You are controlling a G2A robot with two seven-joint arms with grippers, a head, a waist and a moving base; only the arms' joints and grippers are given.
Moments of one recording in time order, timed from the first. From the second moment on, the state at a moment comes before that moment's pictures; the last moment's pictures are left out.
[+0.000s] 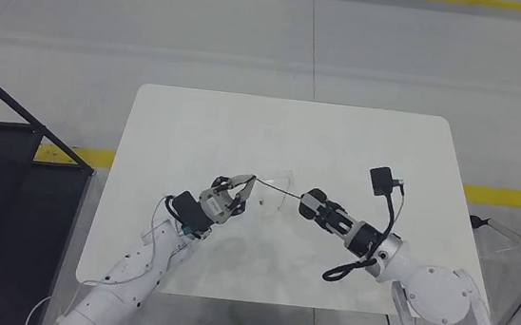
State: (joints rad) left arm 1.15 -1.25 -1.06 -1.28 1.63 -0.20 1.02; right arm -1.36 -1.11 1.34 -2.09 -0.05 0.22 0.67
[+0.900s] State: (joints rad) left arm 1.16 -1.25 -1.06 -1.31 1.62 -0.20 0.99; right arm -1.41 -1.10 1.31 -2.32 -0.32 0.52 0.64
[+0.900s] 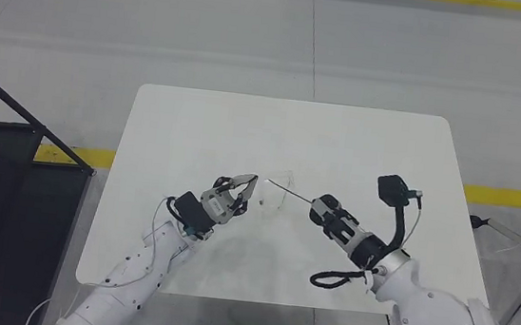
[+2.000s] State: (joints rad) left arm 1.16 -1.25 -1.06 -1.31 1.62 -0.20 0.99; right arm -1.25 -1.14 1.12 -2.35 -0.38 0.91 0.54
